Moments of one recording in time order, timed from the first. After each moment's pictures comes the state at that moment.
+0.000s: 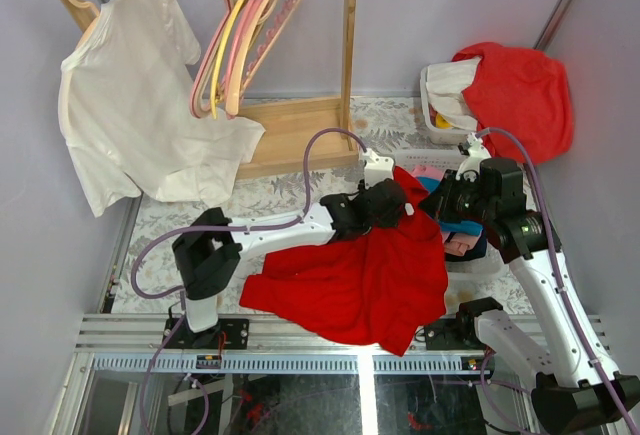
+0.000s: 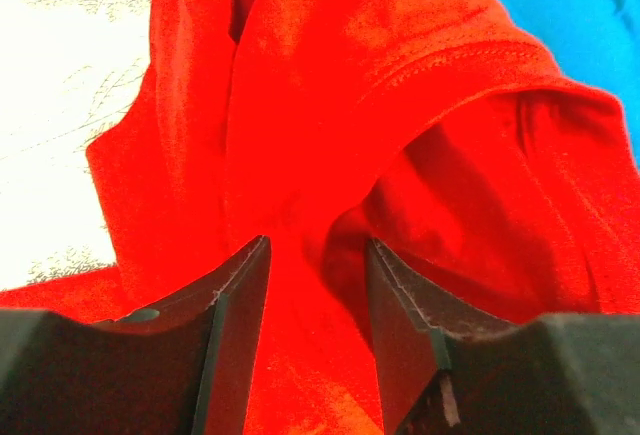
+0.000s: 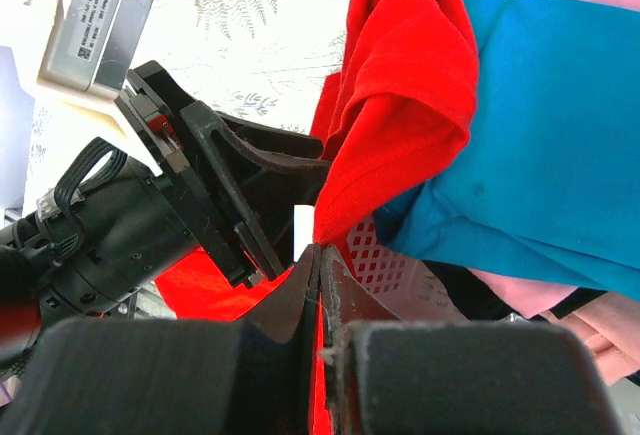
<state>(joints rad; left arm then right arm) -1.09 1.85 1.41 -0.29 -0.41 -0.78 0.22 0.84 0.94 -0.74 -0.33 0.39</state>
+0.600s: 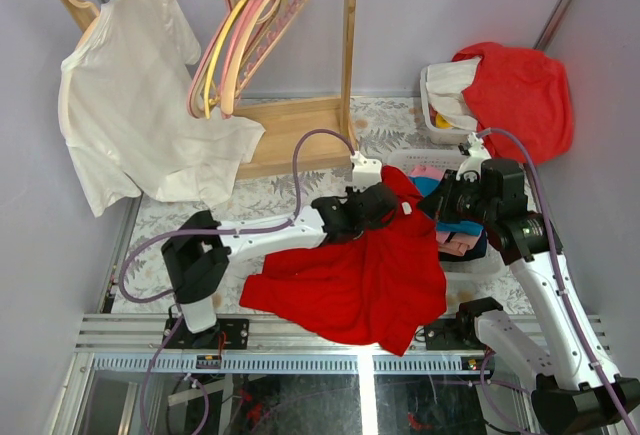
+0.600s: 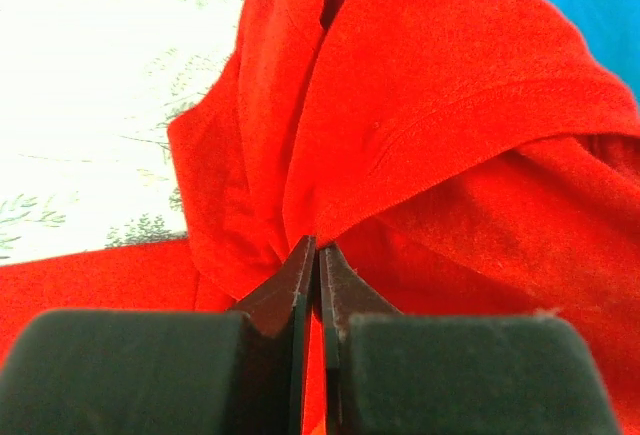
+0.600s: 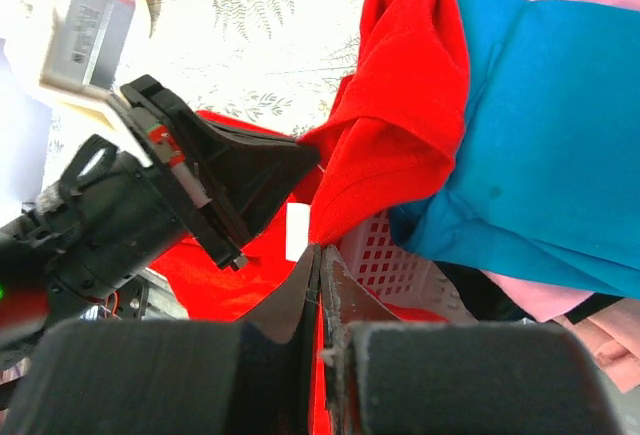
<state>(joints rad) -1.09 1.80 1.34 -0.34 -0.48 -0.80 0.22 0.82 0.94 -0.74 -0.35 0.40</state>
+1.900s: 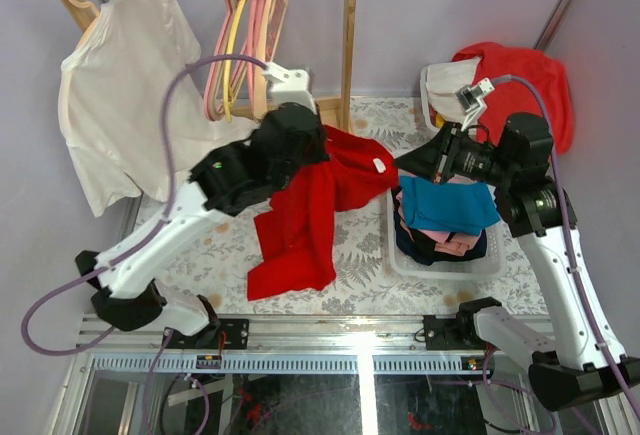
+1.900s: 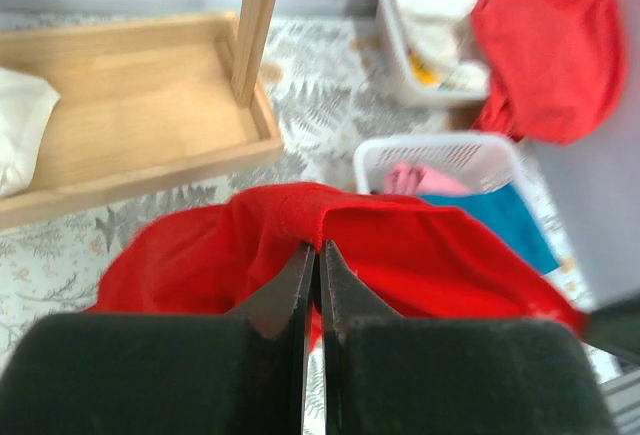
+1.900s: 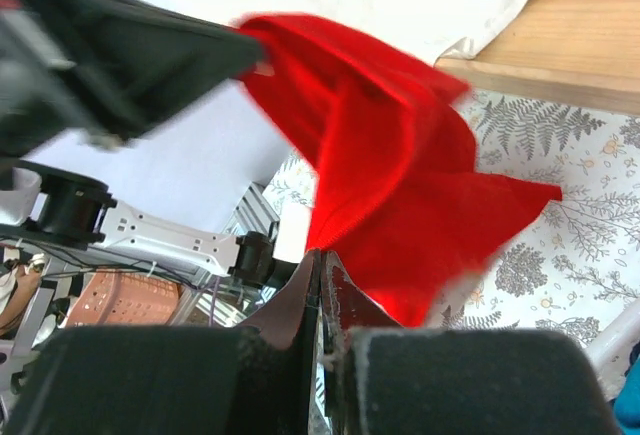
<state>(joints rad) -0.94 1.41 1.85 -0.81 -0.57 -0.55 0.22 1.00 1.25 -0.47 -0.81 0.59</state>
